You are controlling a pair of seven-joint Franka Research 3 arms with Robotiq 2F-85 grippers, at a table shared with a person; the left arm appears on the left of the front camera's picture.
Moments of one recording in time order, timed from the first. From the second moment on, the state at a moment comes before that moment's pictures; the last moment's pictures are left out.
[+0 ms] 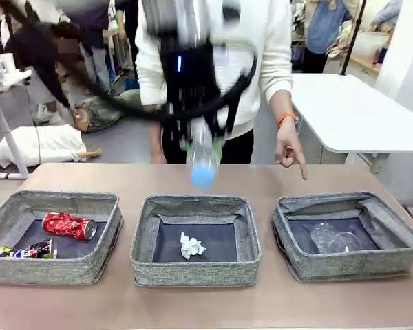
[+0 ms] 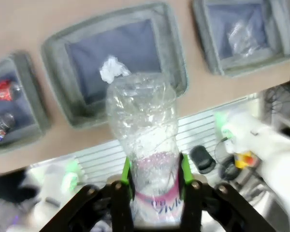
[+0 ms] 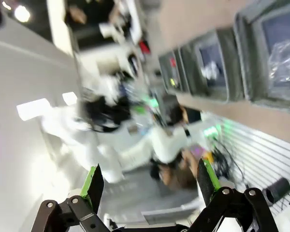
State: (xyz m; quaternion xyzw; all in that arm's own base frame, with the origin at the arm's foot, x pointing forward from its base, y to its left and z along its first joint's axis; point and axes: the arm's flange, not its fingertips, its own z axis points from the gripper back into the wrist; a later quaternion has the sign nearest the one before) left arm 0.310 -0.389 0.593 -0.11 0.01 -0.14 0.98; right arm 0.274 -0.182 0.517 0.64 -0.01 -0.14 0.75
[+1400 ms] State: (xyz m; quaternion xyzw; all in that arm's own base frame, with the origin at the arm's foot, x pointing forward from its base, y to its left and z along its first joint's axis) left arm 0.382 -0.626 0.498 -0.22 -0.07 -0.24 0.94; right arm 0.249 -0.218 0.517 0.66 -0.05 -0.18 0.73
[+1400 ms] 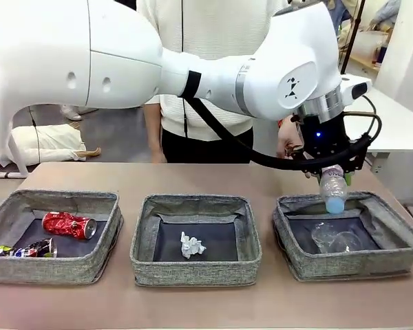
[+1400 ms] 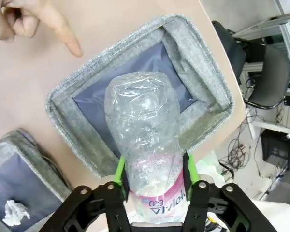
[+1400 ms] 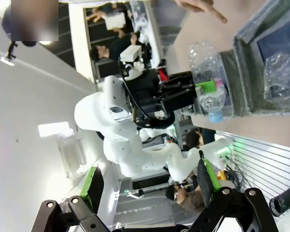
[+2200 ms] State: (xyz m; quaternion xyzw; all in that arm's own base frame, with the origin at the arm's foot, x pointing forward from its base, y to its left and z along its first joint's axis) left arm 0.381 -0.628 0.502 -0.22 -0.08 -0.24 0.94; right arm 0.249 -0.218 0.518 0.66 -0.05 -0.18 0.73
